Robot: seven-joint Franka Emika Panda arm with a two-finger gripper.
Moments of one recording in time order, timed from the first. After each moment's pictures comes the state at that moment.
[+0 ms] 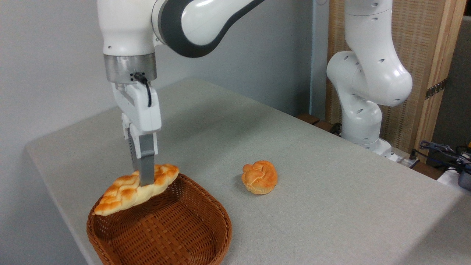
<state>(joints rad) -0.15 0.13 -0.02 -1.74 0.13 2.08 0.73</state>
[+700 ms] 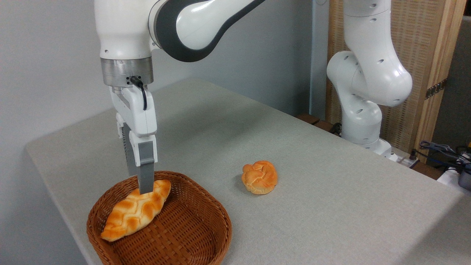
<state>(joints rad) -0.16 0.14 -0.02 -1.73 0.14 2.09 0.72</state>
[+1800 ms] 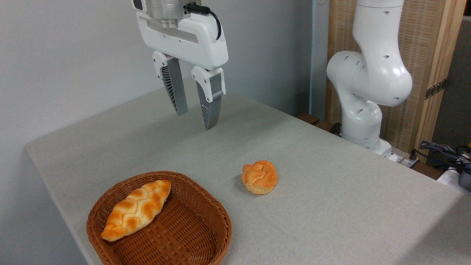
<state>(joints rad) -0.15 -0.09 0.09 -1.67 -0.05 1.59 0.62</state>
